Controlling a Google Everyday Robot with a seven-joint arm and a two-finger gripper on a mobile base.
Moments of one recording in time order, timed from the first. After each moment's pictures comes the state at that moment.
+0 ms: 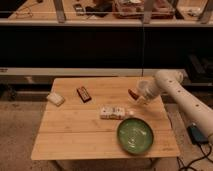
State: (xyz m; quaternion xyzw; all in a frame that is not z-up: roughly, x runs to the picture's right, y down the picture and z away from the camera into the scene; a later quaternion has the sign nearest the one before) arm 0.209 0.034 0.853 0.12 -0.23 -0.92 0.29
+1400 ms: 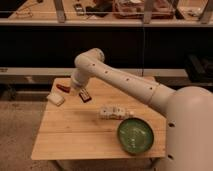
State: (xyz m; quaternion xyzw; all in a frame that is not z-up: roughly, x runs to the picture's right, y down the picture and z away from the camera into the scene) arm -0.189 -0.005 0.778 0.23 -0.26 -0.94 0.06
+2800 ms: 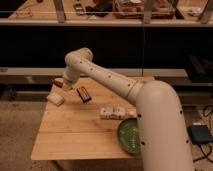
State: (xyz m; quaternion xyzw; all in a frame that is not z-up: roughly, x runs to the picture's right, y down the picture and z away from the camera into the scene) arm -0.230 -0.028 0.830 0.23 -0.26 -0.93 0.10
